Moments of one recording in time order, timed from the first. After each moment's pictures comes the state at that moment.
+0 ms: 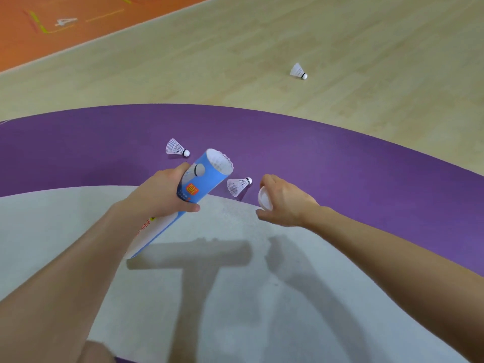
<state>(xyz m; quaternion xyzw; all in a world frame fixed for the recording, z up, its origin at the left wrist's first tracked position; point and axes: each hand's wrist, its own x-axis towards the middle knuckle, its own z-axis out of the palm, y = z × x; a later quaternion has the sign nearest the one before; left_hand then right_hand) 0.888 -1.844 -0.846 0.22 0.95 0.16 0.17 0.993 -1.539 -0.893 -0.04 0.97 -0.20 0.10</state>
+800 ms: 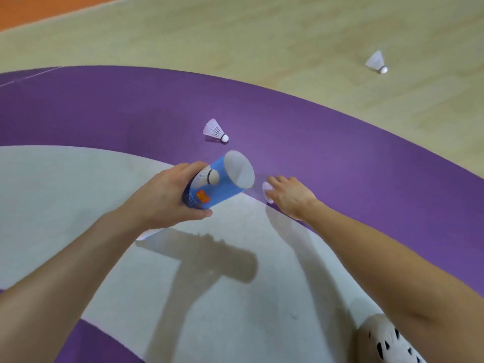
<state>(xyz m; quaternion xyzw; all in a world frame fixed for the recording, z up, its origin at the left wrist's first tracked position) 0.899 -1.893 -0.860 0.20 0.94 0.25 0.12 0.855 -1.568 -1.014 -0.31 0.94 0.13 0.10</state>
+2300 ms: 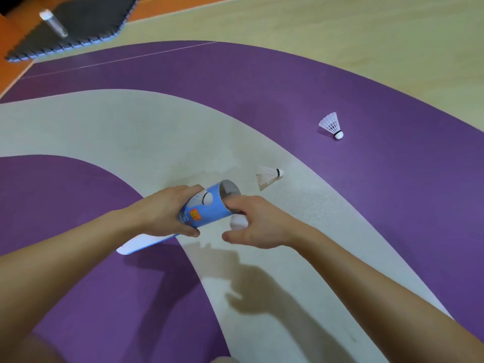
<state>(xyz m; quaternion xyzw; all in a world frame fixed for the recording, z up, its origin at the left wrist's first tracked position) 1.064 -2.047 -0.851 -0.06 0.96 0.15 0.22 0.977 -1.795 -0.887 -0.42 0.72 -0.45 0.31</state>
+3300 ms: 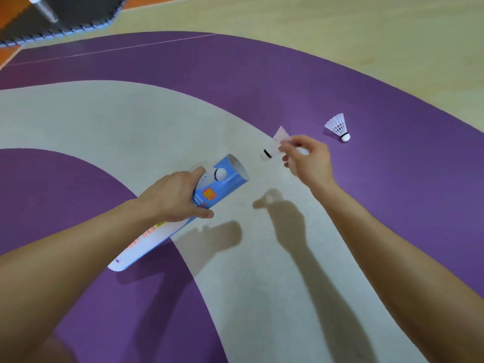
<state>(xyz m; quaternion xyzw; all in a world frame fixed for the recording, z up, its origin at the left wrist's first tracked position) 1.021 -2.058 -0.875 -0.11 0.98 0.09 0.15 0.843 -1.801 -0.938 -0.07 0.74 -0.66 0.12</state>
